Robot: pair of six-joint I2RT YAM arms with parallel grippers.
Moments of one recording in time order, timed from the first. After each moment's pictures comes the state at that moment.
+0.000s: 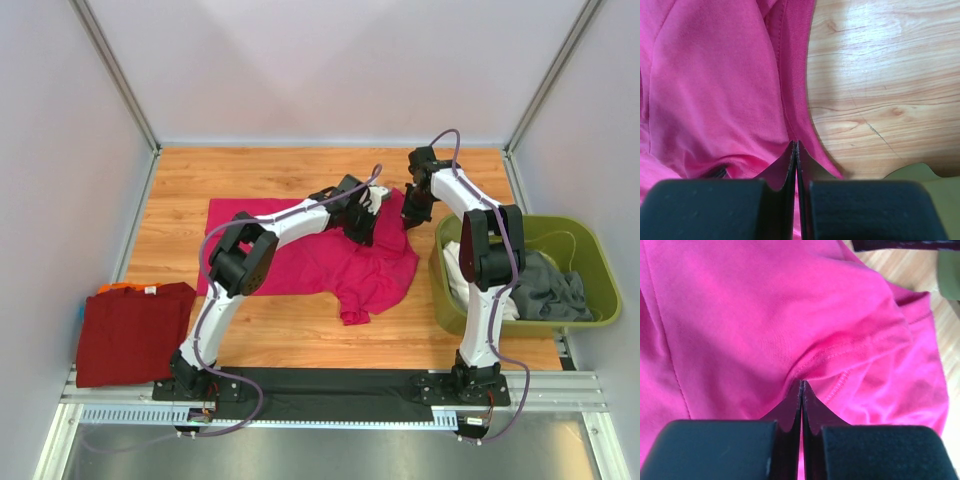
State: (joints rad) left arm -0.73 2.33 1.82 -0.37 0.37 -0.09; right arm 0.17 2.09 1.66 -0.86 -0.01 0.46
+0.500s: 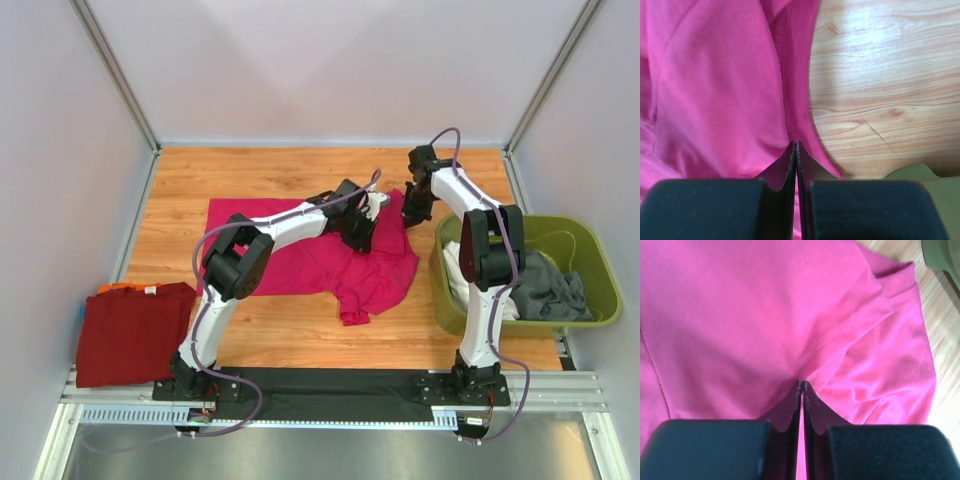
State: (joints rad) left arm -0.75 2.25 1.73 -0.38 0.39 -0.09; right arm 0.17 2.09 1.67 -0.86 -0.01 0.46
